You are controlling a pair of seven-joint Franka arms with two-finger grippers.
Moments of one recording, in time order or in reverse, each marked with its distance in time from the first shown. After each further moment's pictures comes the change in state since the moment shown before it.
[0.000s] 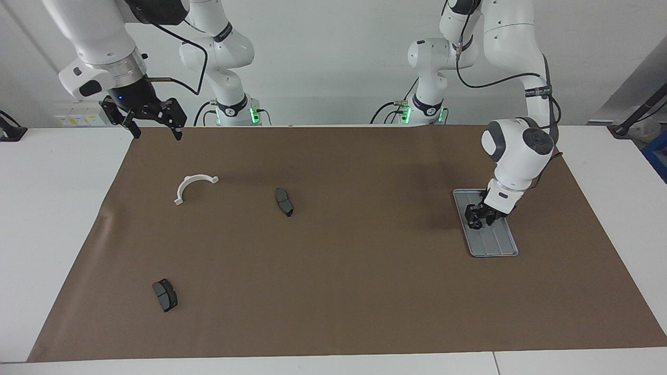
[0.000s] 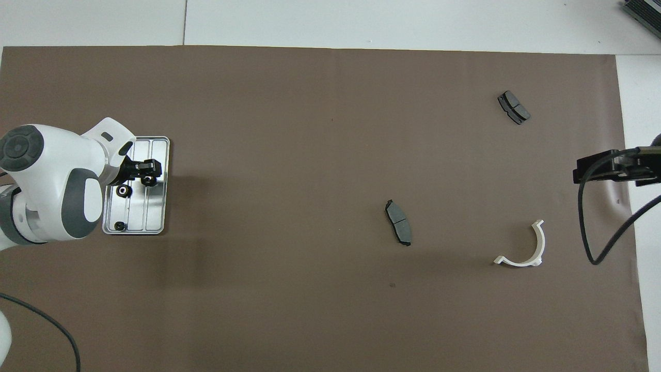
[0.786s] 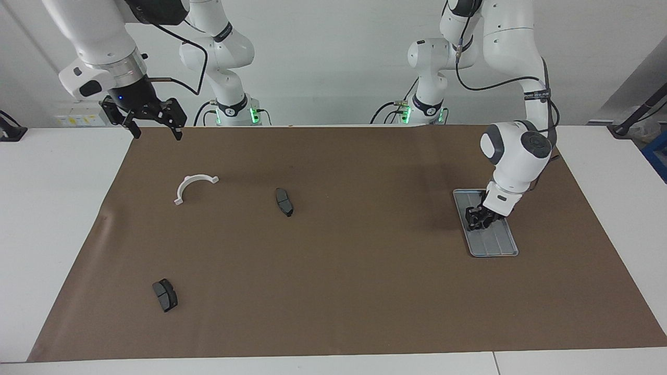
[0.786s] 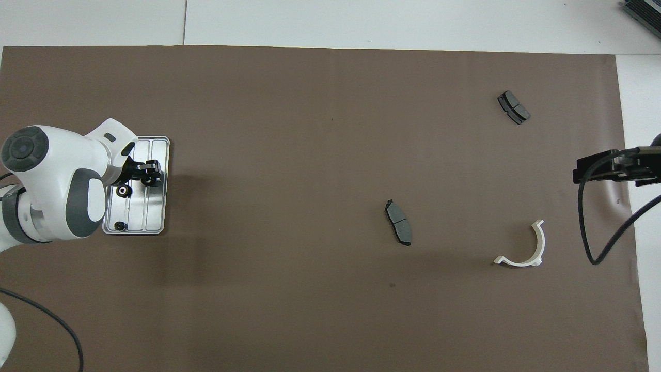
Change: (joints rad) left arm 0.000 0.015 0.001 0.000 0.000 0.014 -0.002; right arm 0.000 0.000 0.000 0.000 0.000 0.000 0.000
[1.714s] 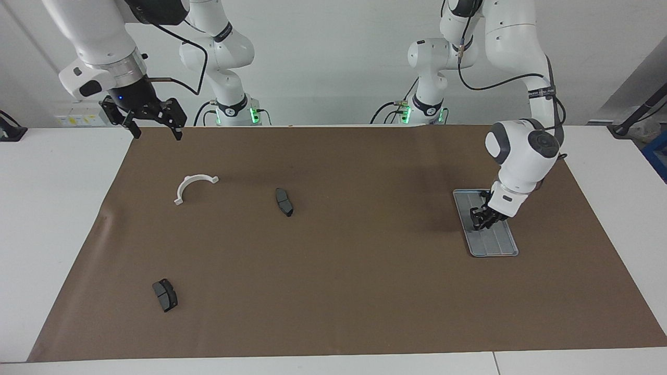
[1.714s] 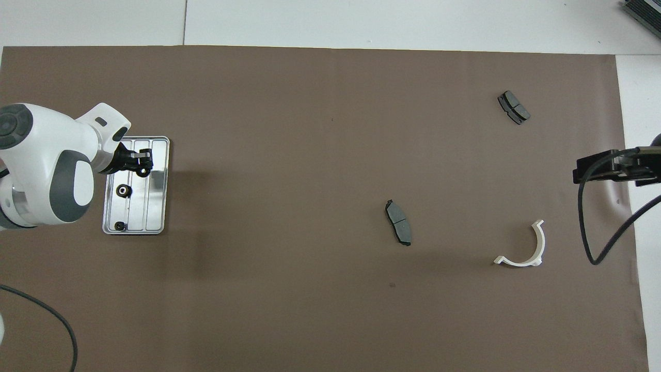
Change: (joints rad) left arm -0.006 0.008 -0.001 0.143 0.000 -0.169 -0.006; right arm 0.000 0.000 0.000 0.000 0.000 0.000 0.000
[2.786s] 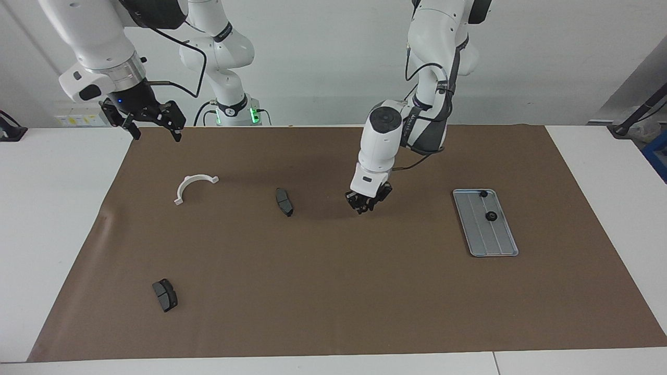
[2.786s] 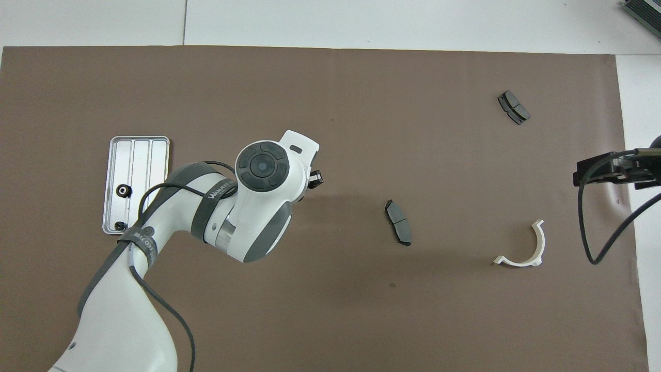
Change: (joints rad) left arm -0.581 0.080 -0.009 0.088 0.030 0.006 -0.780; right arm -0.008 0.000 -0.003 -0.018 0.000 0.002 0.000
